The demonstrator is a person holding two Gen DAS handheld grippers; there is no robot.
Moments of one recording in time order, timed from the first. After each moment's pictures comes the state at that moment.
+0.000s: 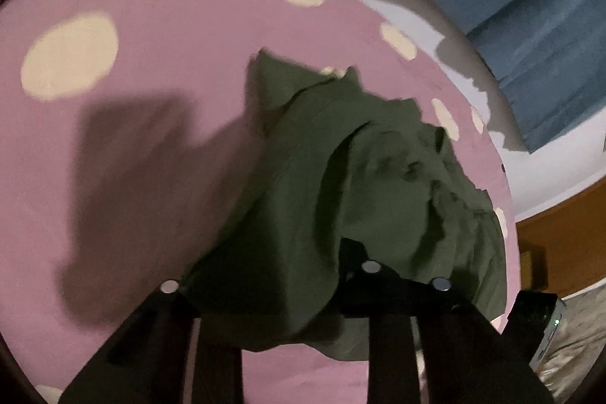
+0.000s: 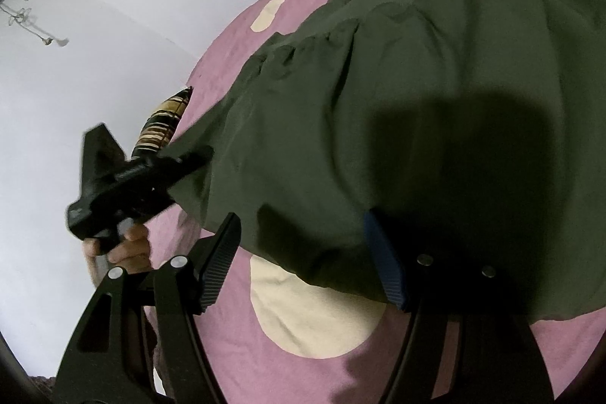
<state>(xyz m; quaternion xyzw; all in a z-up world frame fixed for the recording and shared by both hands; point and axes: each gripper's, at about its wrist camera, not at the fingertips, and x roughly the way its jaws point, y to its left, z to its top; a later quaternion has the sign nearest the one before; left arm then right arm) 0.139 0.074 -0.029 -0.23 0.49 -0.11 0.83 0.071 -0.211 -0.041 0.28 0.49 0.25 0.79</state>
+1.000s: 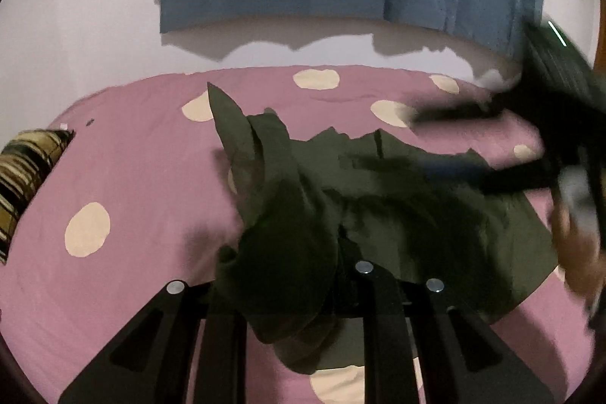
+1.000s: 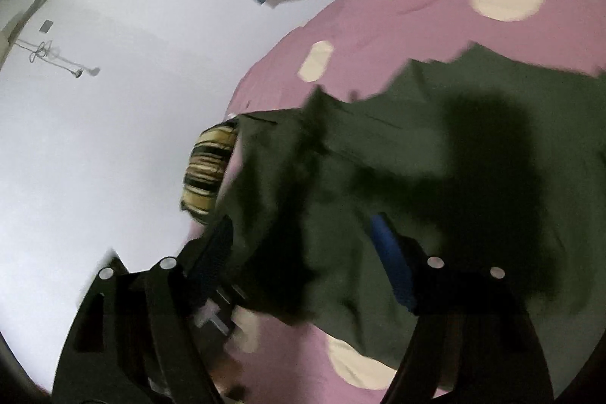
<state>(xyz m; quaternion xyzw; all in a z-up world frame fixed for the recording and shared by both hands) 0.099 -0.067 0.040 0.04 0.37 -0.10 0.92 0.177 -0.238 0.058 0.33 0.50 0.32 0.73</state>
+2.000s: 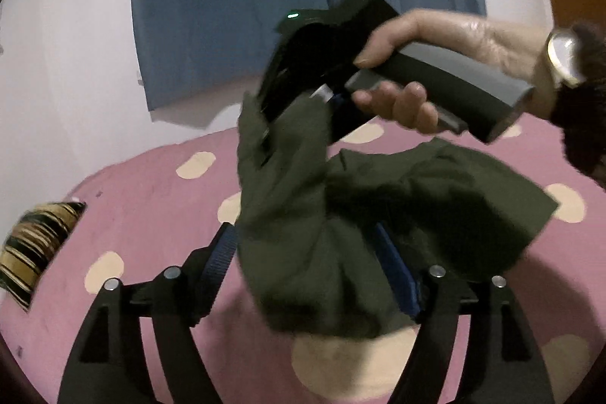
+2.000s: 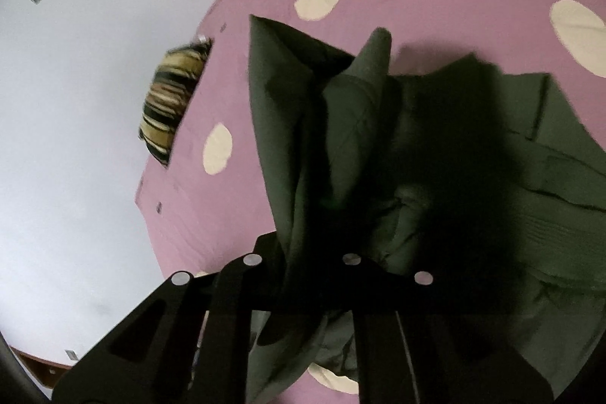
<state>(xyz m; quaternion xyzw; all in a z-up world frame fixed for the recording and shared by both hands) 0.030 -0.069 0.033 0.12 0.25 -0.13 0.95 0.242 -0.173 0.052 0.19 0.61 0.33 0.69</state>
